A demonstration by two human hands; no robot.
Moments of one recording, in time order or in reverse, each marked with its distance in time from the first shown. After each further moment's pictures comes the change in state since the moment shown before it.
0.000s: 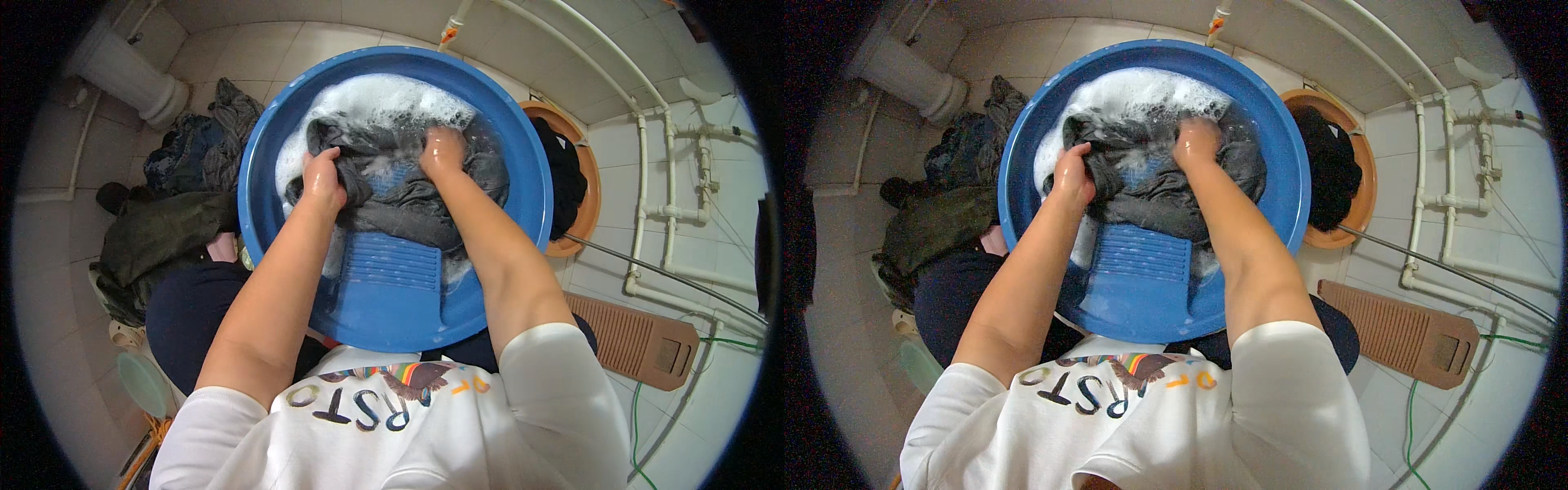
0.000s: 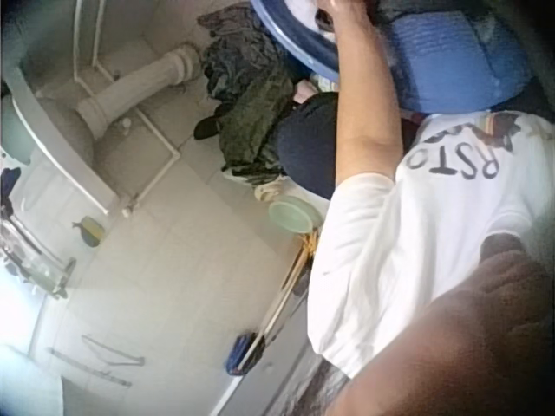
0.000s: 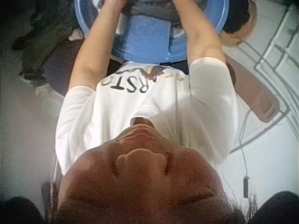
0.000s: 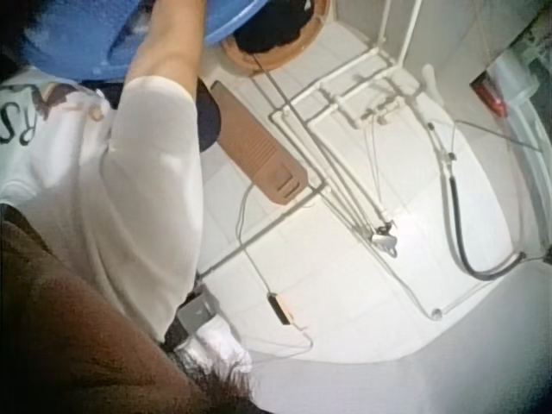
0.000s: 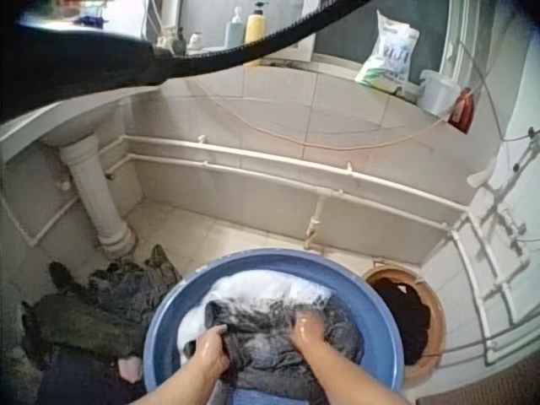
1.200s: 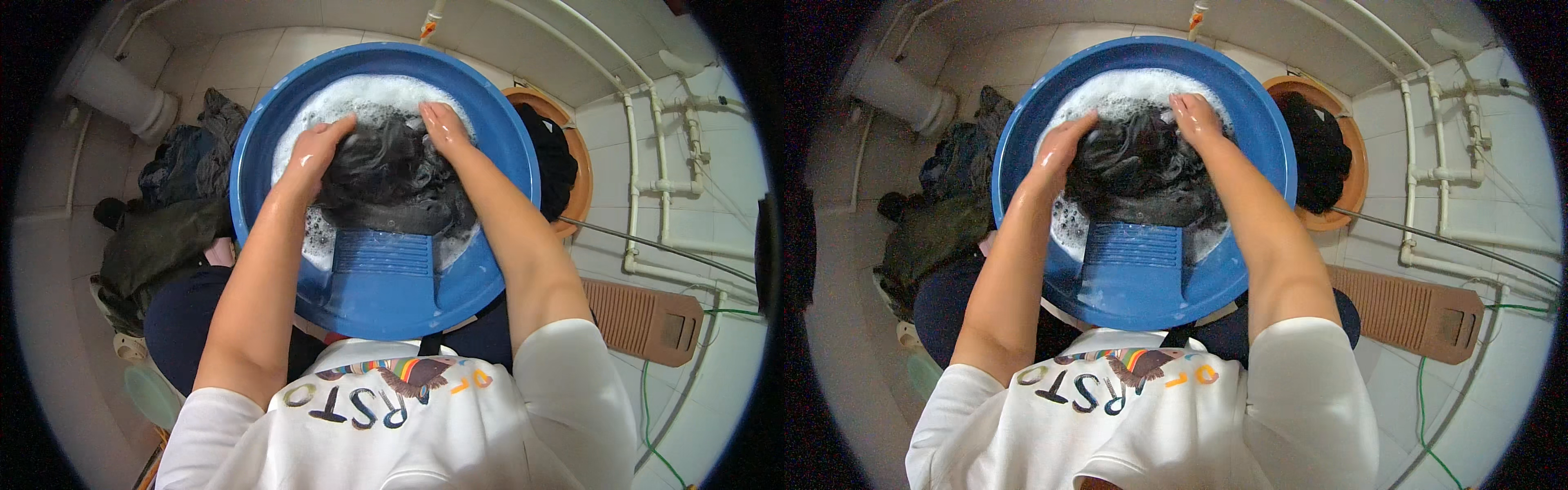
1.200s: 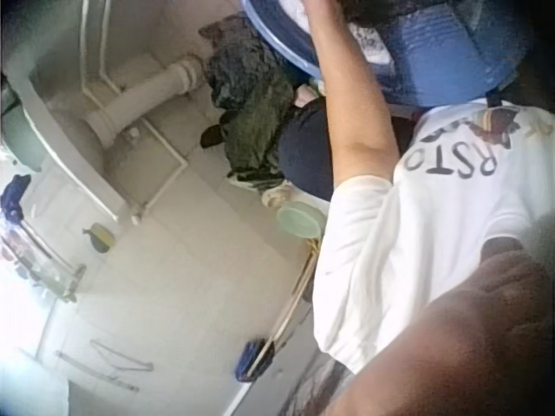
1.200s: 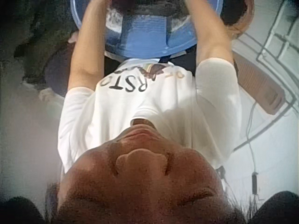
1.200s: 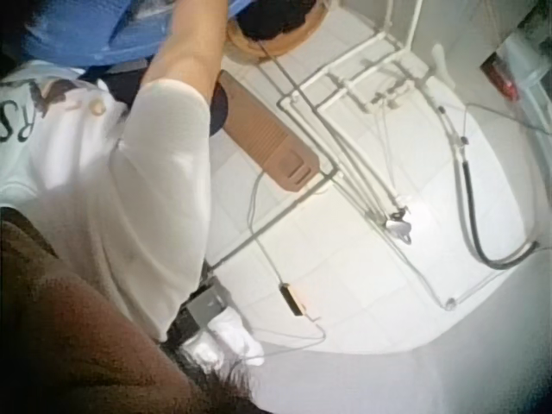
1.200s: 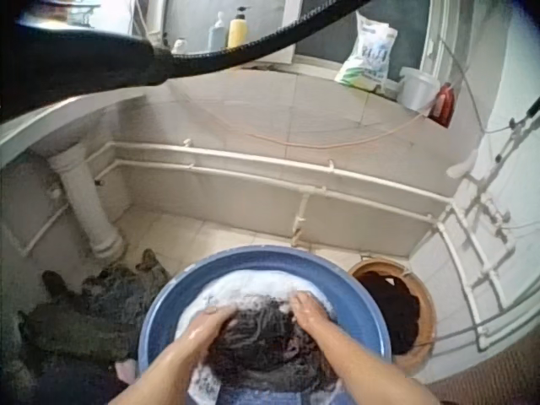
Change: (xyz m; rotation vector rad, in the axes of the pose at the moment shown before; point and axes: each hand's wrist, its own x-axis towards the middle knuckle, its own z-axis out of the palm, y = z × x) left_hand -0.075 0.051 0.070 0.855 -0.237 0.013; right_hand 0.003 0.056 -0.008 0.604 0.322 -0.101
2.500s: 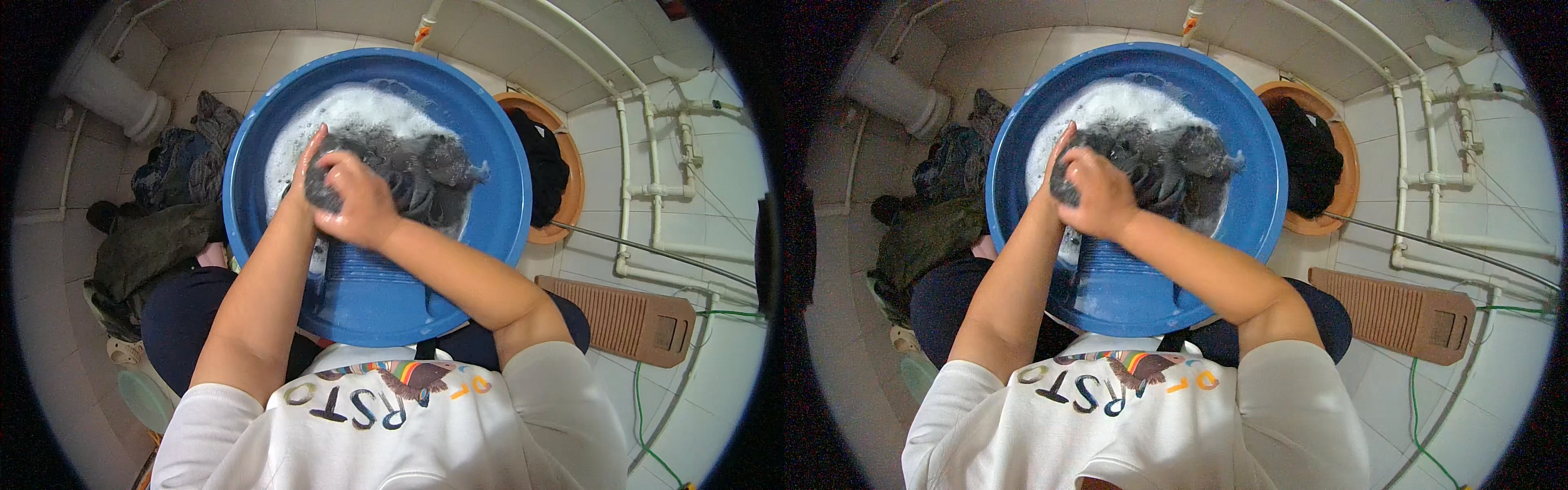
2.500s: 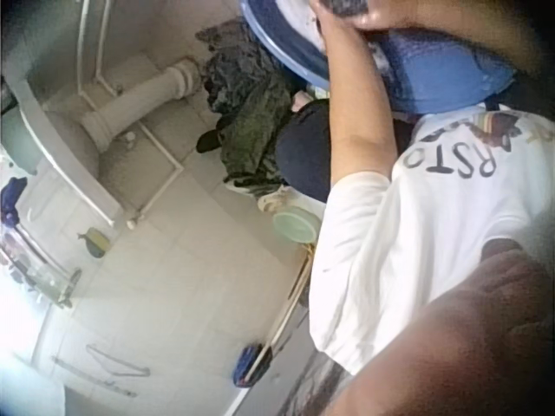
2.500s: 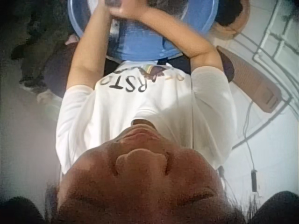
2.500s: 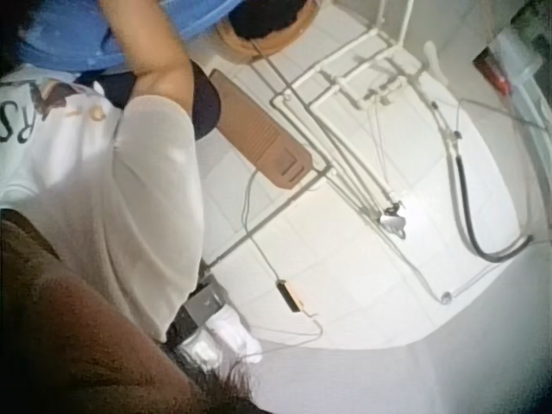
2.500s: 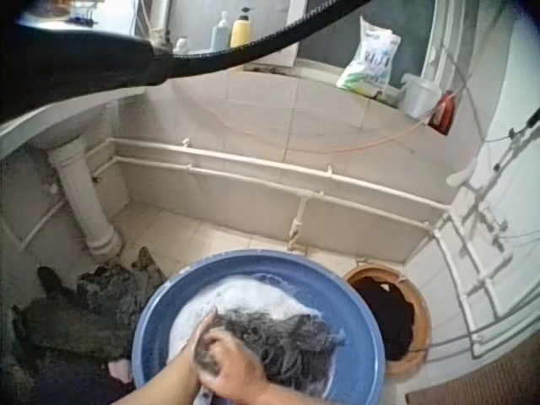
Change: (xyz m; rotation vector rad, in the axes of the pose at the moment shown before) left_hand 0.022 -0.041 -0.002 -0.901 -0.300 -0.146; right_hand -0.115 -0.174 0.034 0.176 0.157 -0.534
